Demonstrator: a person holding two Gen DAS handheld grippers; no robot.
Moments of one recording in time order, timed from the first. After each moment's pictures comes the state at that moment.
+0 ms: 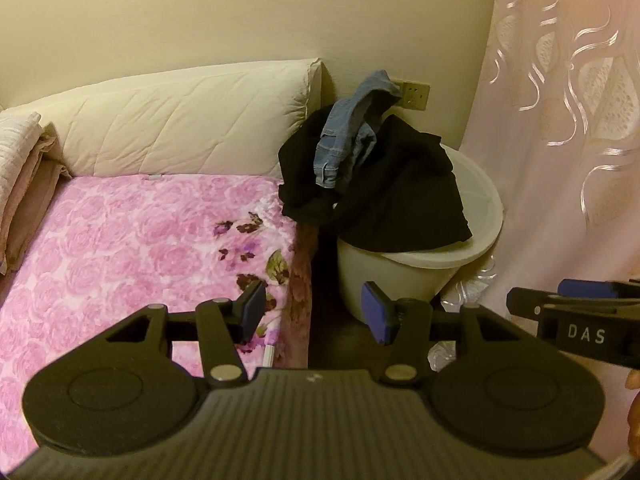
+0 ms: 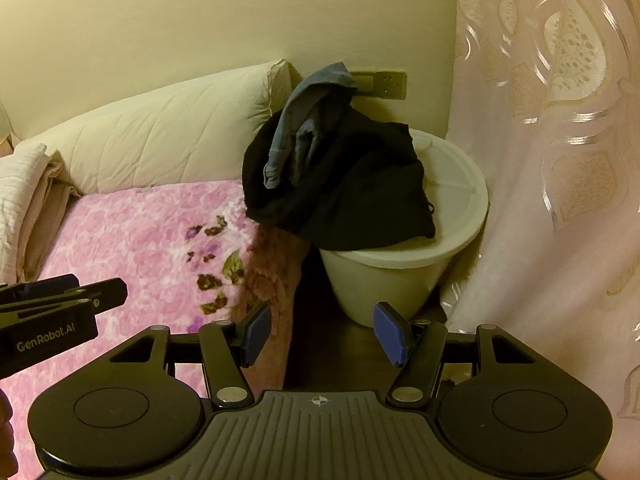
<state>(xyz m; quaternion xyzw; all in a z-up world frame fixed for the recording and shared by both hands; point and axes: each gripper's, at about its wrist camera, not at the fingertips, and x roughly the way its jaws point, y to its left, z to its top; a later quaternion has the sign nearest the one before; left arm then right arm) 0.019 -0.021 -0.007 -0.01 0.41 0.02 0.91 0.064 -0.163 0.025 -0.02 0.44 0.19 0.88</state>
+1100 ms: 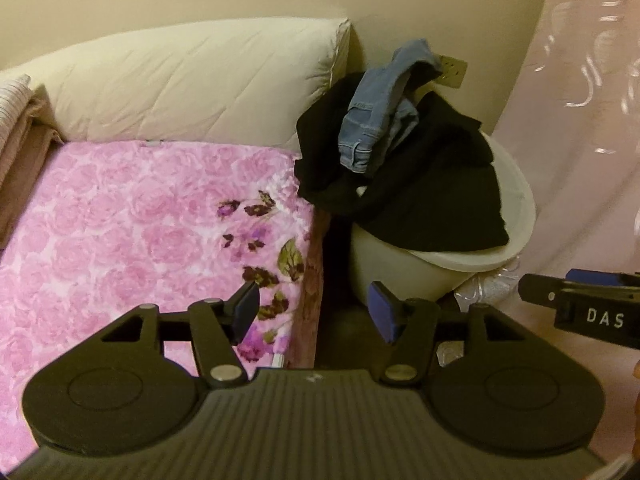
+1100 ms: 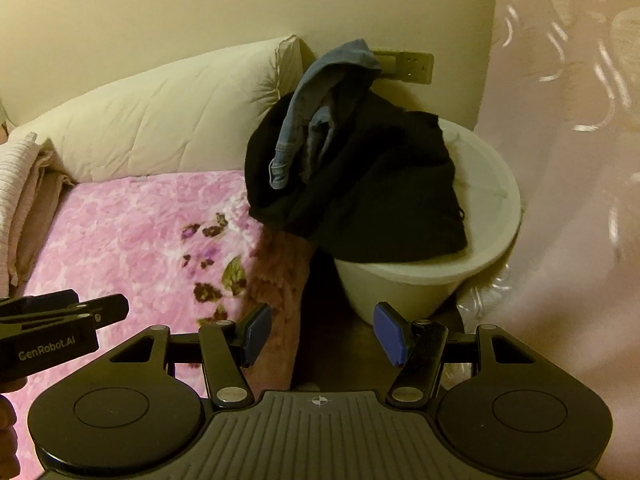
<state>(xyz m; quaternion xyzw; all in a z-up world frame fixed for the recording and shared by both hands) 0.130 0.029 -0.067 -0.04 0.47 0.04 0.88 0.163 -0.114 -0.013 -0.04 0.47 0.20 0.86</state>
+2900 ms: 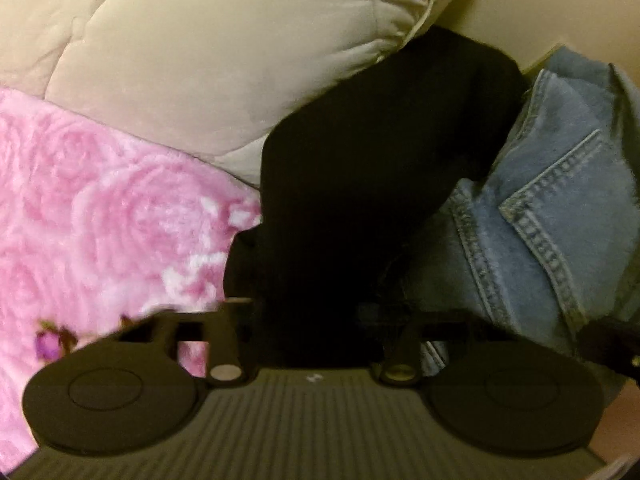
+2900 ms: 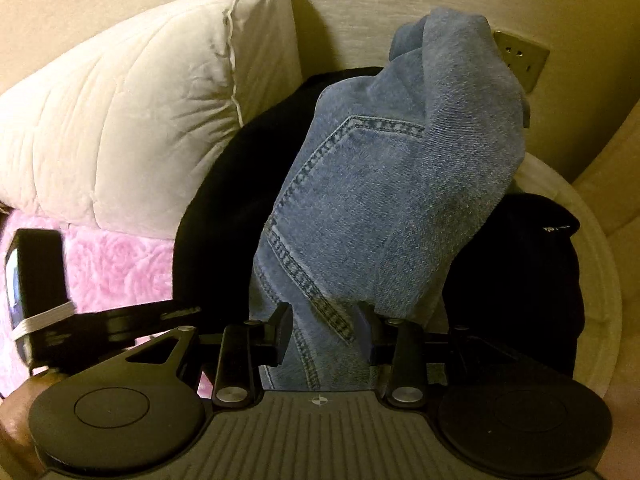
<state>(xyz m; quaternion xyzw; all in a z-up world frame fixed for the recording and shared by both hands) 0.524 0.110 -0.298 -0.20 0.55 0.02 0.81 0.522 0.029 -0.141 -0.07 0.55 0.20 0.81</state>
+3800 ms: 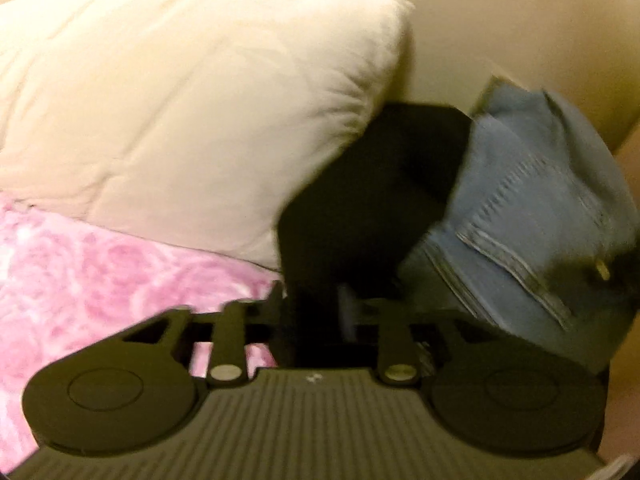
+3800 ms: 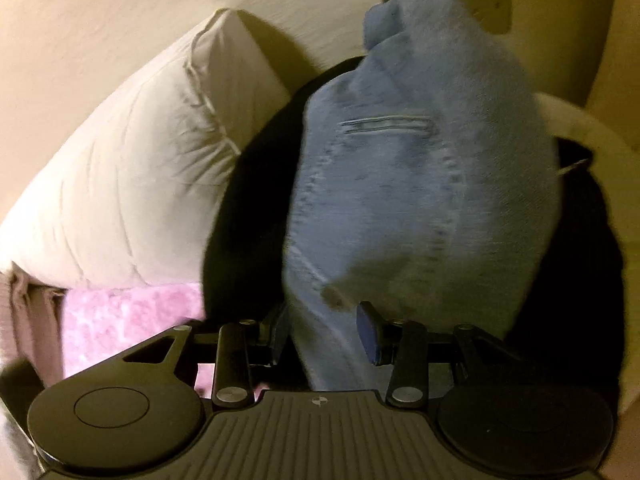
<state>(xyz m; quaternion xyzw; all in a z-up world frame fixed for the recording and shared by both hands) 0.485 0.126 -0.241 -0.12 0.45 0.02 0.89 0.544 0.014 -0.139 0.09 0.58 0.19 0.79</state>
